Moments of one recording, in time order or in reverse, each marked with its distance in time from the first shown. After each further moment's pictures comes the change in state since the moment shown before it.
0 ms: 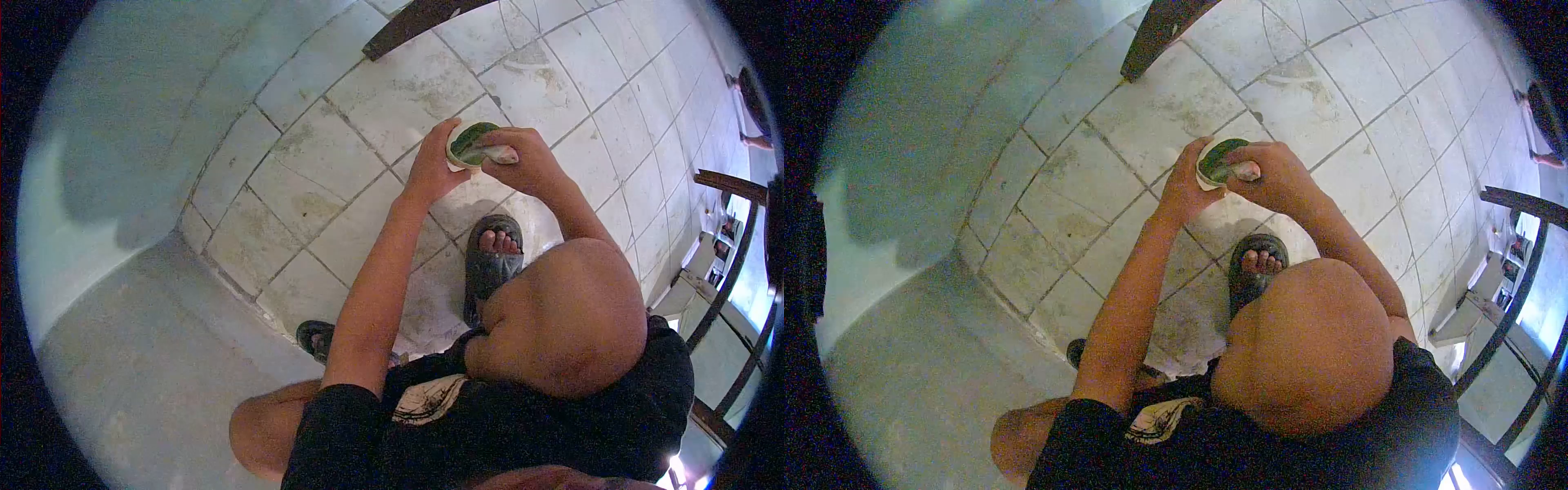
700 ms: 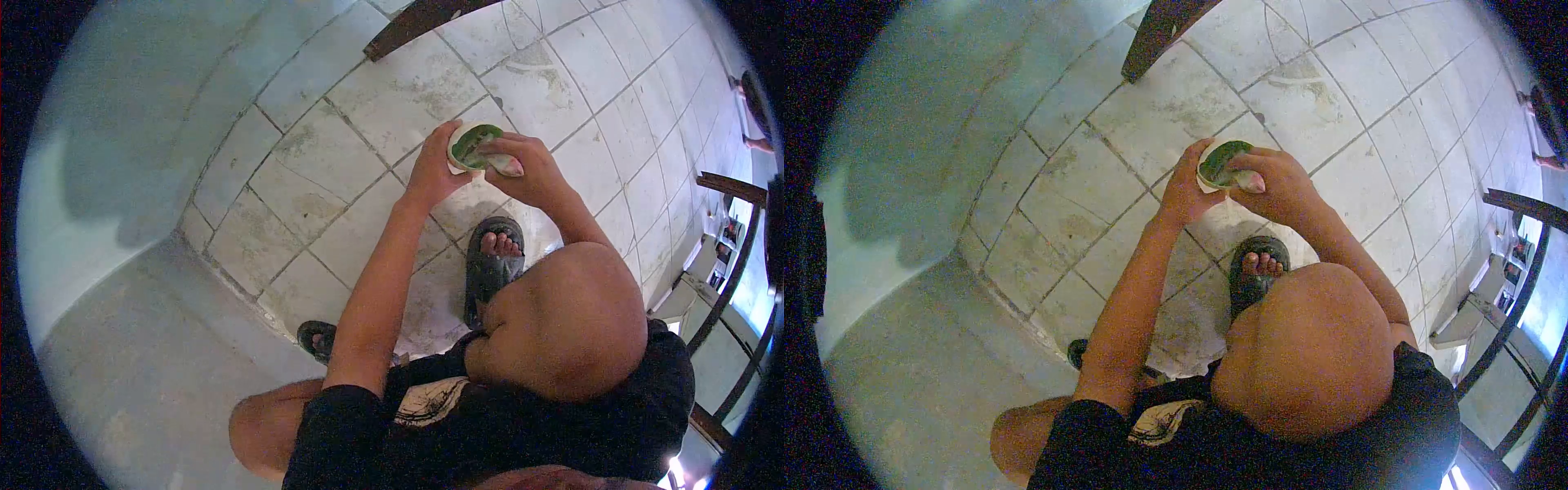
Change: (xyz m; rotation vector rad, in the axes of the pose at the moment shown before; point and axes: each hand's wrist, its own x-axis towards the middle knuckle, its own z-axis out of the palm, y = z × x) left_hand 0.000 -0.001 0.001 -0.001 -0.002 -0.016; right_hand -0.008 -0.005 0.000 -0.025 0.058 -0.068
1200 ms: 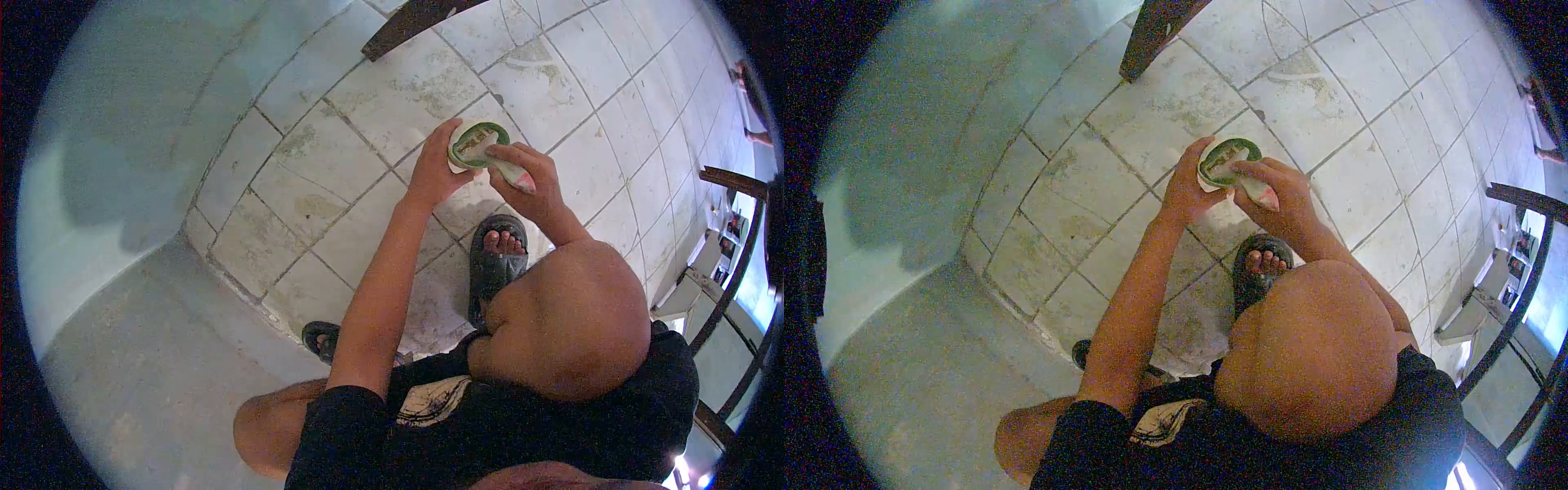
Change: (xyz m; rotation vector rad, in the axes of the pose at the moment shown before) left_hand 0.000 -0.003 0.003 -0.013 0.027 0.025; right_hand -0.023 -0.003 0.020 0.170 0.272 0.004
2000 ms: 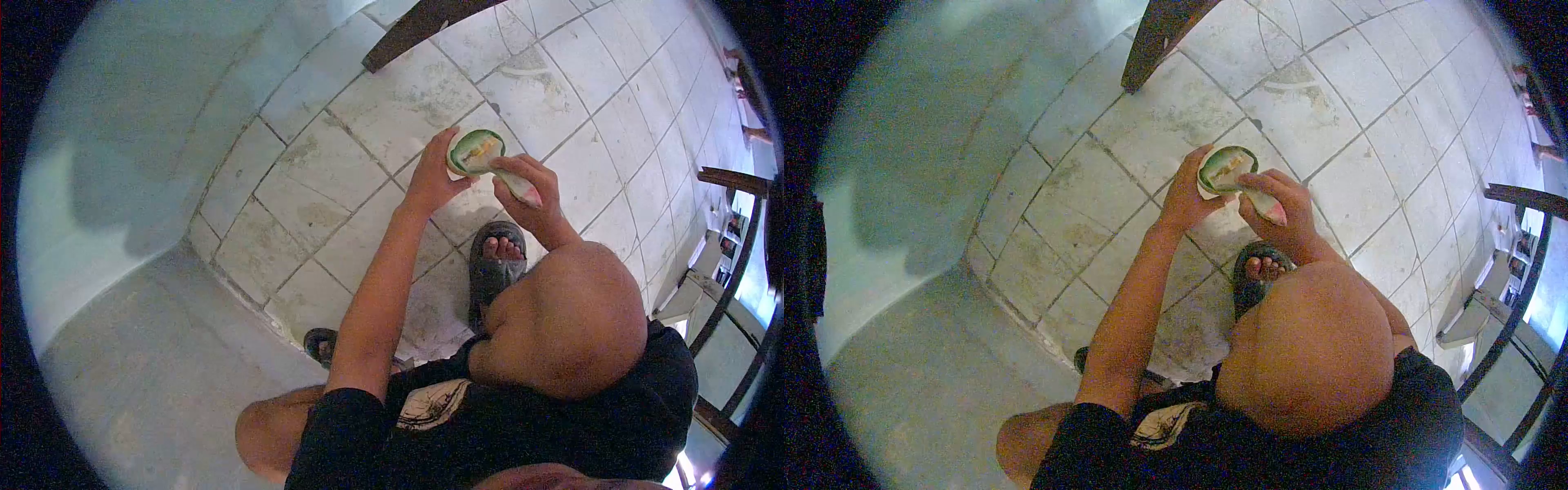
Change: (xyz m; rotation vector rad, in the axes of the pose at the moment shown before) left_hand 0.002 0.000 -0.003 0.040 -0.058 -0.014; right_hand -0.011 -0.005 -0.002 0.035 0.098 0.025
